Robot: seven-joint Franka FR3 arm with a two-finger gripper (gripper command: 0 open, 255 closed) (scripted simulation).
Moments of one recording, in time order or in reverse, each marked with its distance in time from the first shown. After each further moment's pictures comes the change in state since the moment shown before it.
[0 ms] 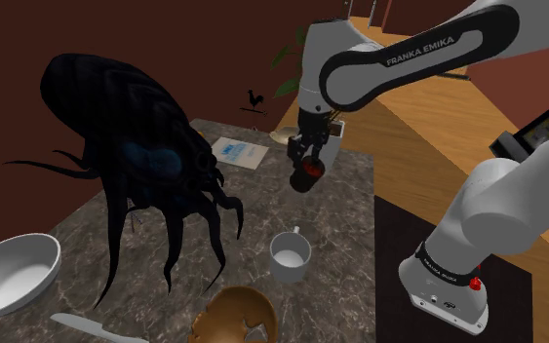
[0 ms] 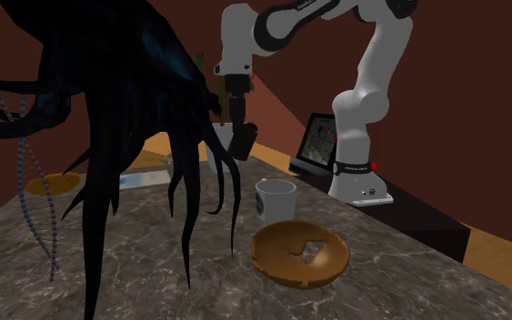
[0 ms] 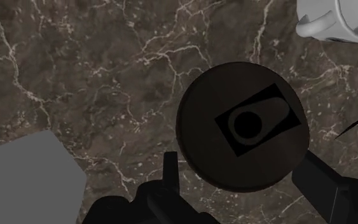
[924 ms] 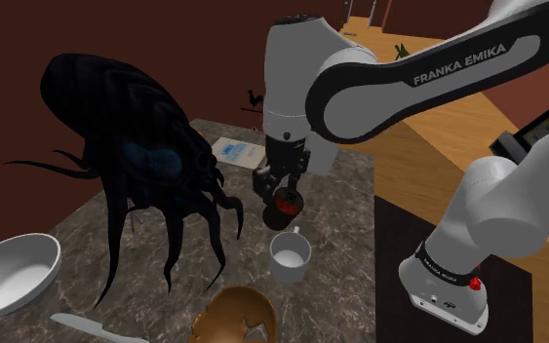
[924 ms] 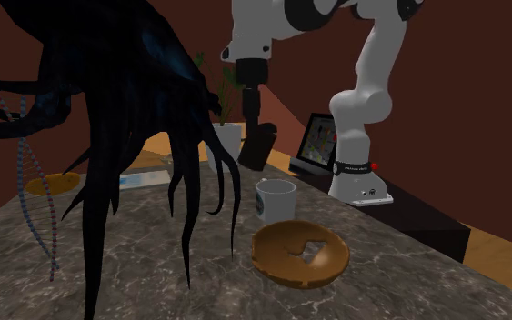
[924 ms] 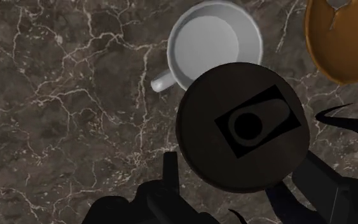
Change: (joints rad) arm 0.138 0.047 0.242 0.110 0.081 -0.046 0.332
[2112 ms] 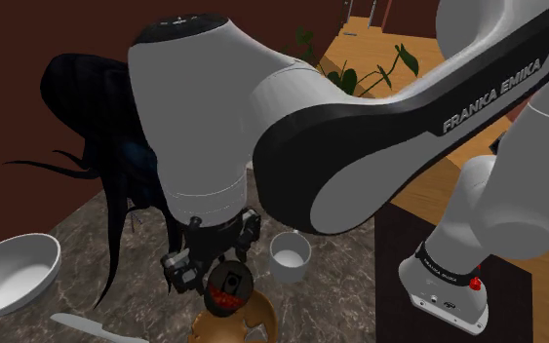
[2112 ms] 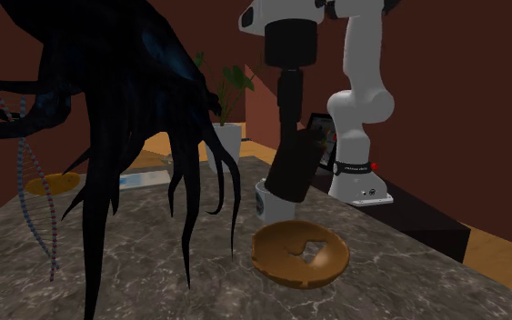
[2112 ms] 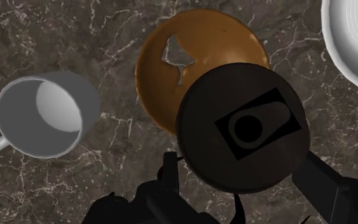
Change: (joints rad) arm 0.122 0.369 0.287 0.403 -0.161 -0.057 0.506
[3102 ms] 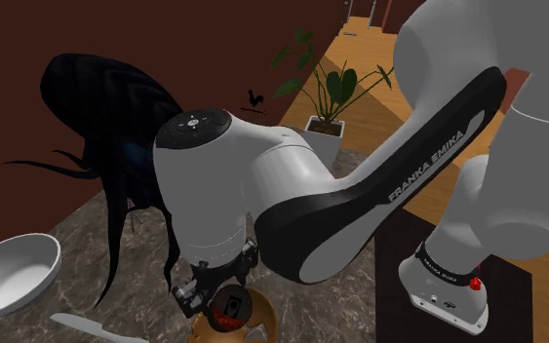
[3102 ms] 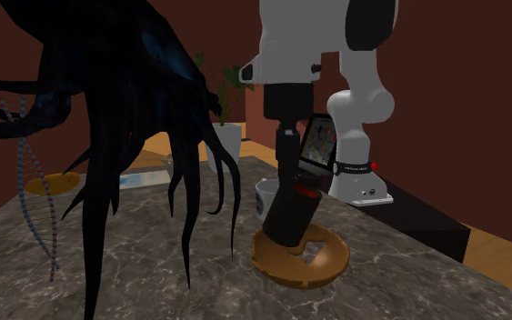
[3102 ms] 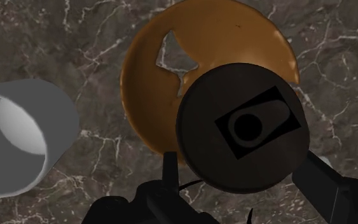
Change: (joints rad) arm 0.015 0.104 -0.003 -0.105 -0.081 0.184 0.059
